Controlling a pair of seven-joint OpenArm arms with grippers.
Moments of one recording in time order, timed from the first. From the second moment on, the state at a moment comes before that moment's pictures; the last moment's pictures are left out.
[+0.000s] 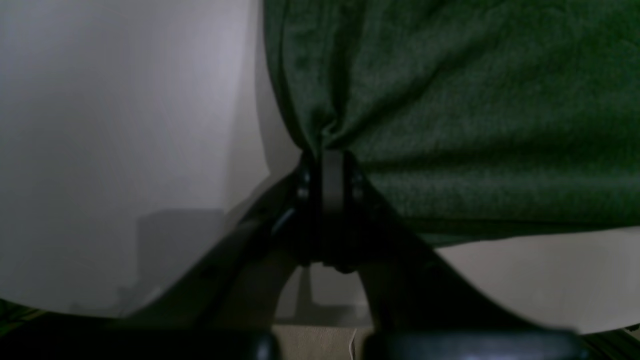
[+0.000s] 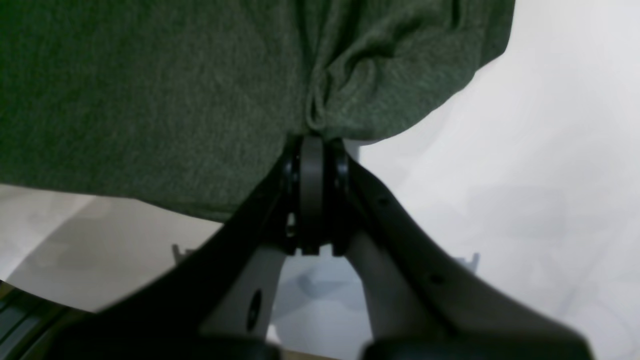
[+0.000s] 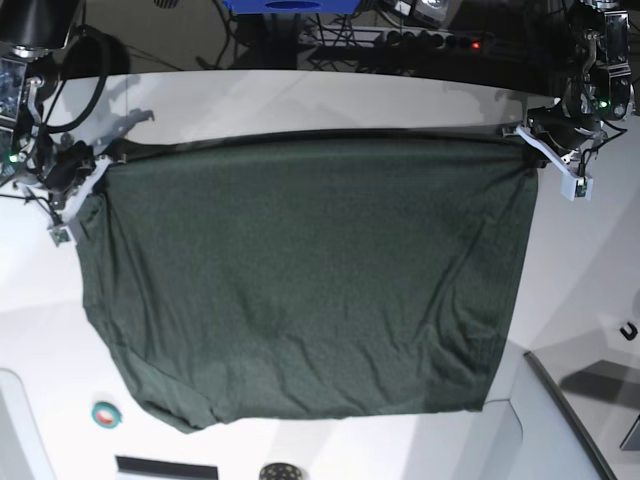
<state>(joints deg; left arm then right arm) 21.8 -26.1 -16.2 82.2 -27.2 -14.9 34.6 -6.8 11.7 19.3 81.8 9.4 29.8 -53.4</state>
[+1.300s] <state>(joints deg) 23.9 -22.1 -22.2 88.0 -27.7 -14.9 34.8 -15.1 6.8 32.4 98.8 9.1 29.7 -52.6</state>
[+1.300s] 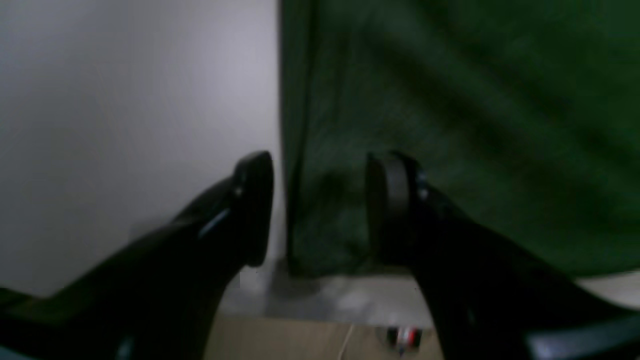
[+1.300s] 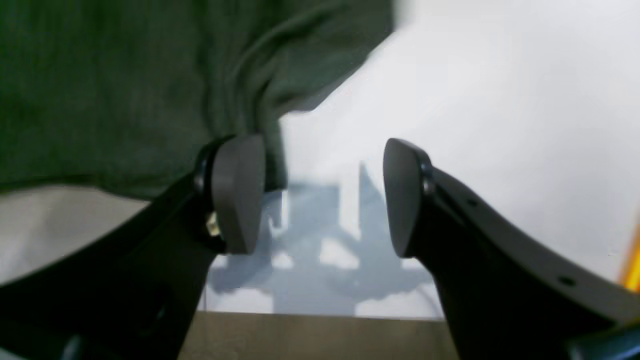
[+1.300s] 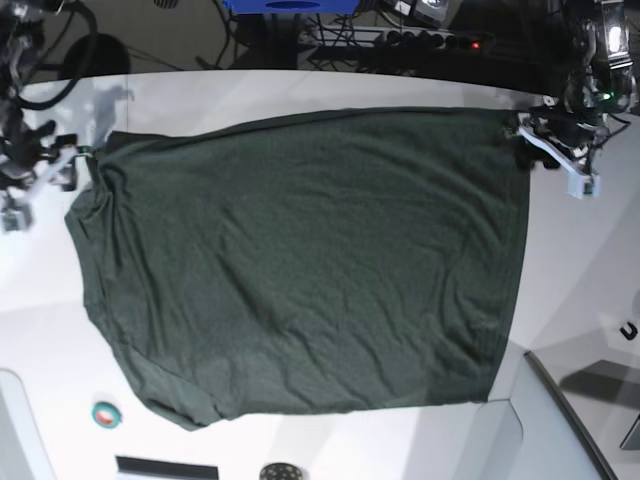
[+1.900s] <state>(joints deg) 12.8 -19.2 -20.6 77.7 -22.3 -14.2 34.5 -18.3 2.1 33.2 86.8 8.7 40.1 -45.3</state>
